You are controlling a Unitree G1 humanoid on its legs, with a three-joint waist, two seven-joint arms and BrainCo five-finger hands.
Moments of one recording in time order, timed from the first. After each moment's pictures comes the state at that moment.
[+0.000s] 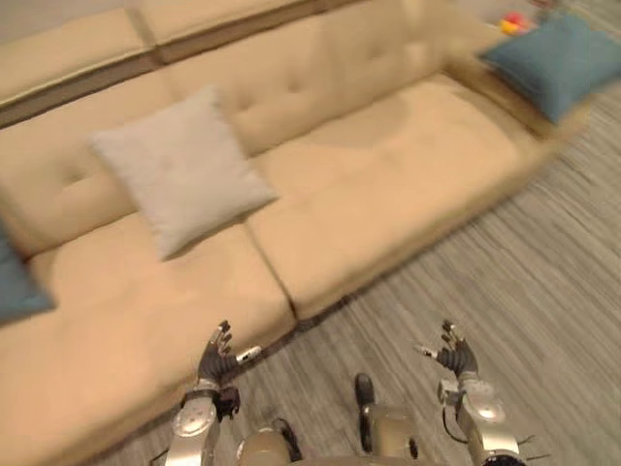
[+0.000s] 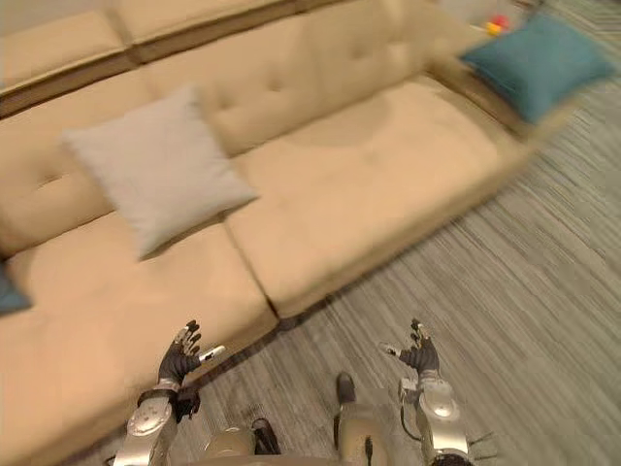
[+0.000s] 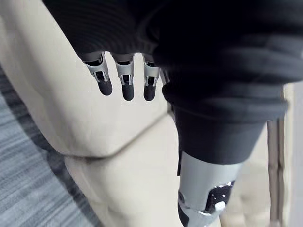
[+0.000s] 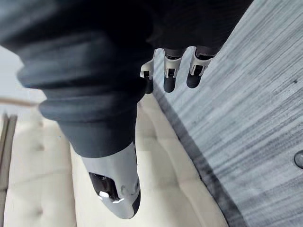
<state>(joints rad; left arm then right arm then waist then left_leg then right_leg) 0.16 0.12 0.02 0.47 -0.13 -0.20 0.00 0.04 -0.17 -0.11 0.60 0.09 -0.17 -0.05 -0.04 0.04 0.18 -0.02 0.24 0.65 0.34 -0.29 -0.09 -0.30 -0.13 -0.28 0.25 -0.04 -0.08</state>
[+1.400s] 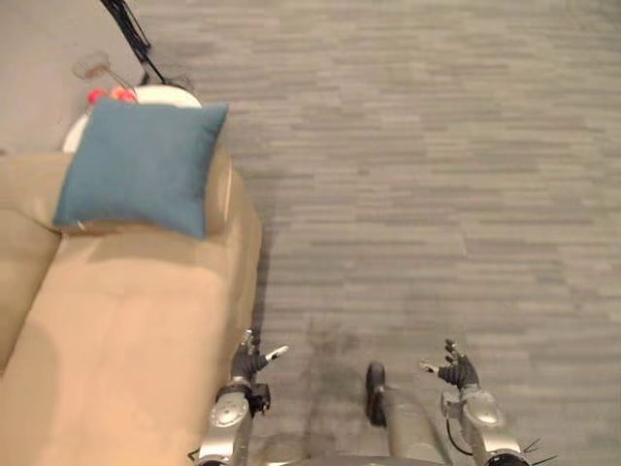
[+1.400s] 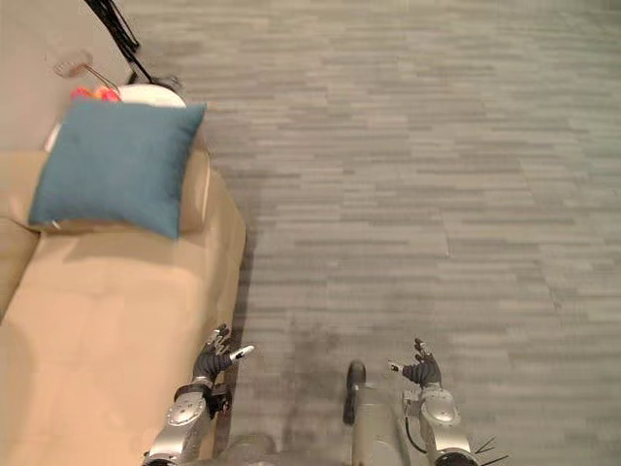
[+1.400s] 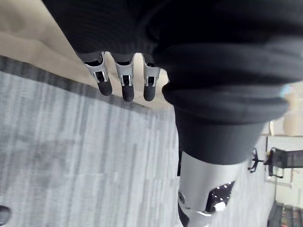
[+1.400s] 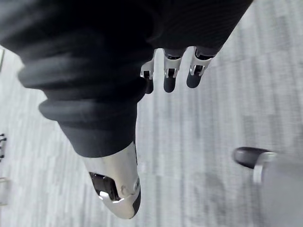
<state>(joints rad) 0.10 0.03 -0.02 0.60 -0.14 -0.17 0.07 0.02 -0.19 -0.07 0.77 0.12 -0.15 -0.09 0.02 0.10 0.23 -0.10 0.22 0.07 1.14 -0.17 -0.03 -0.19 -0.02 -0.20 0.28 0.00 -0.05</state>
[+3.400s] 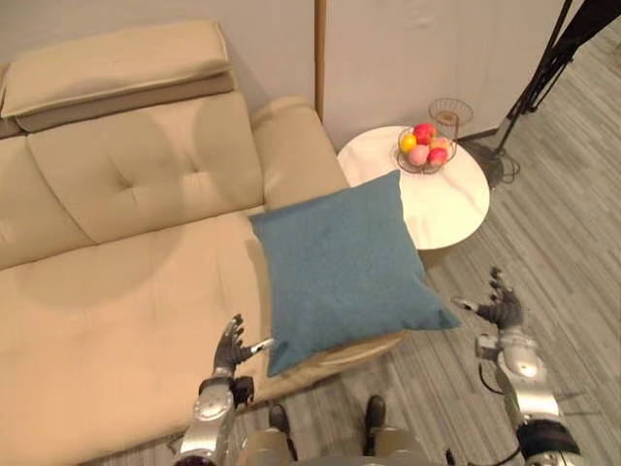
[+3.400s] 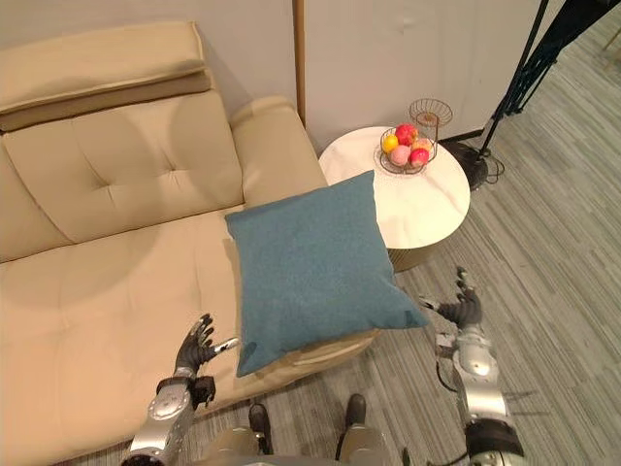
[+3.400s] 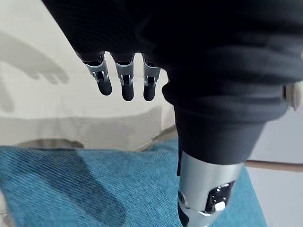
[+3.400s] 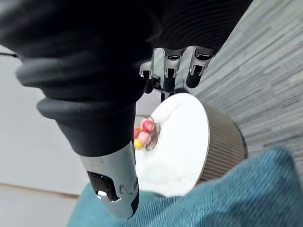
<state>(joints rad) 0.00 0.13 -0.07 0.56 -0.16 -0.18 0.09 -0.16 -0.36 -0.06 0.55 0.07 -0.17 -0.14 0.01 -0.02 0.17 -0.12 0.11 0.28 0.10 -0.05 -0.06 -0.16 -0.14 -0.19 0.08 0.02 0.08</state>
